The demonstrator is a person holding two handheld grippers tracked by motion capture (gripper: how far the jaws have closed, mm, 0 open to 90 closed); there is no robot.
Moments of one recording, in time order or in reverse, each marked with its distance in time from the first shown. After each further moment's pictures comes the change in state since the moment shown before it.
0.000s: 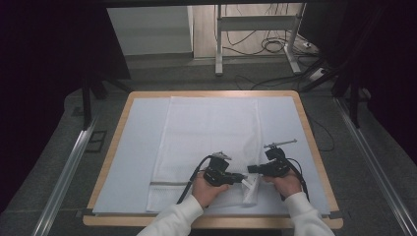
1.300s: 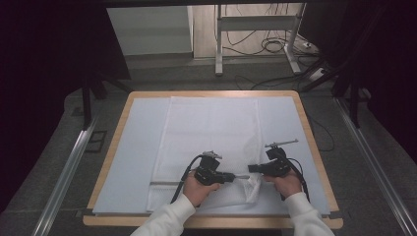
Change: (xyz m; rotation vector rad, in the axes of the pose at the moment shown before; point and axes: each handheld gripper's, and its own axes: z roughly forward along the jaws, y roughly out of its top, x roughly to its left) left arm 0.013 -0.010 -0.021 0.008 0.024 -0.039; right arm -0.001 0.000 -0.002 -0.018 -0.007 0.008
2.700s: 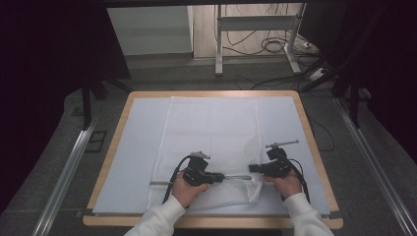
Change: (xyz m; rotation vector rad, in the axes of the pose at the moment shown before) left arm 0.014 -0.013 -0.025 -0.007 0.027 -0.021; right arm -0.001 -0.001 -0.001 -0.013 -0.013 0.002
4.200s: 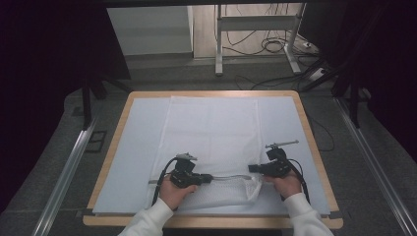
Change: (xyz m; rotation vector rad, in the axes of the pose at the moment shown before) left arm 0.016 -0.018 -0.027 -0.019 0.031 -0.026; right arm 0.000 -0.001 0.001 0.001 0.002 -0.011
